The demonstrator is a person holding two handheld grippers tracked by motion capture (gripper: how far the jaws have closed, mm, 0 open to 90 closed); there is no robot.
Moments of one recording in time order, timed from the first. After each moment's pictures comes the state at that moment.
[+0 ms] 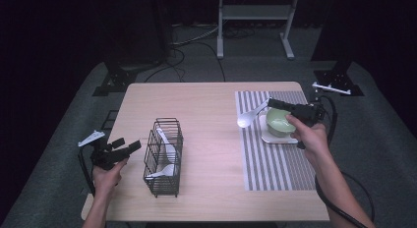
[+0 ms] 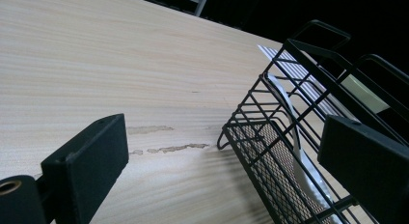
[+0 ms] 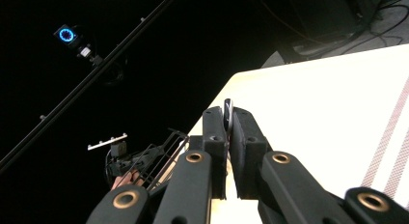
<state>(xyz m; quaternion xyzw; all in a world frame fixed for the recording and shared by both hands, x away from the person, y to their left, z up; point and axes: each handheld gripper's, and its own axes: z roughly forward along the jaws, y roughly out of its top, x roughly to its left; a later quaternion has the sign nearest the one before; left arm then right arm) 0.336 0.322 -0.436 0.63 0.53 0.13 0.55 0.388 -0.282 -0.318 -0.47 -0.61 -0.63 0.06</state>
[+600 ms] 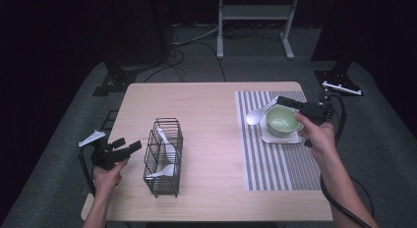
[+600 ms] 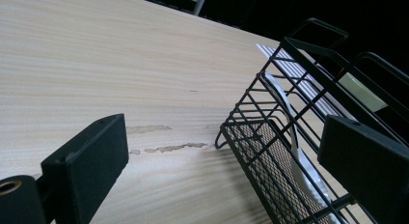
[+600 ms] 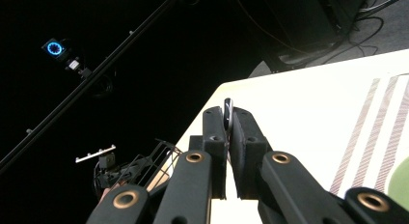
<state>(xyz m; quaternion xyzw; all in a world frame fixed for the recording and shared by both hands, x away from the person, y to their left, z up) 0.336 0.321 -0.435 0.63 0.53 0.13 0.55 0.390 -0.304 -0.318 -0.48 -0.60 -0.64 0.05</state>
